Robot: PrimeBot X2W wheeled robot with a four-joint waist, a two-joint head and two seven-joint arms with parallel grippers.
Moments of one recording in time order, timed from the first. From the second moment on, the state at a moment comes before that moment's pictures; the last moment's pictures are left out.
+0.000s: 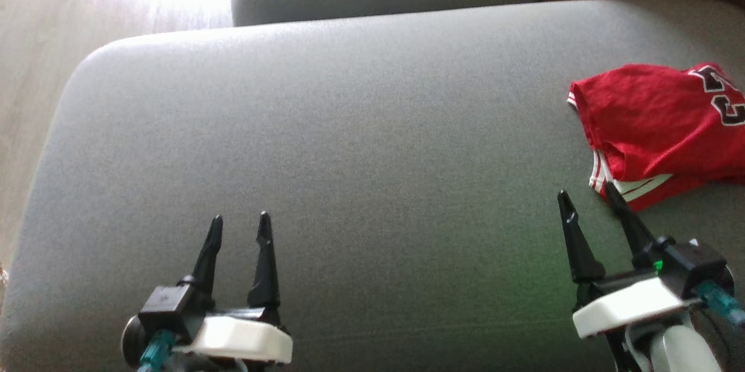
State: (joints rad) left arm 0.10 0.06 -0.31 -0.03 -0.27 0.16 -0.26; right arm -0.02 -0.05 -0.05 0.15 0.14 0.13 -0.25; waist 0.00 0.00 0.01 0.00
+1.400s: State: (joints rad) left arm 0.21 0.06 -0.24 0.13 -0.39 0.14 -0.23; right arm 0.13 -0.05 -0.03 0.22 0.28 0.13 -0.22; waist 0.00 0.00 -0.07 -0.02
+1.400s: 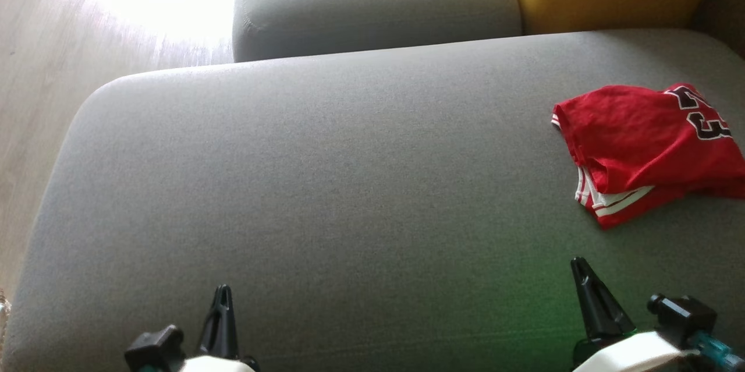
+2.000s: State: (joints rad) left arm 0.17 0.06 -0.21 0.16 -0.60 0.10 -0.18; right arm 0.11 -0.05 -0.04 0.23 0.49 0.13 -0.17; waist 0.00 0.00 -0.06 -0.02
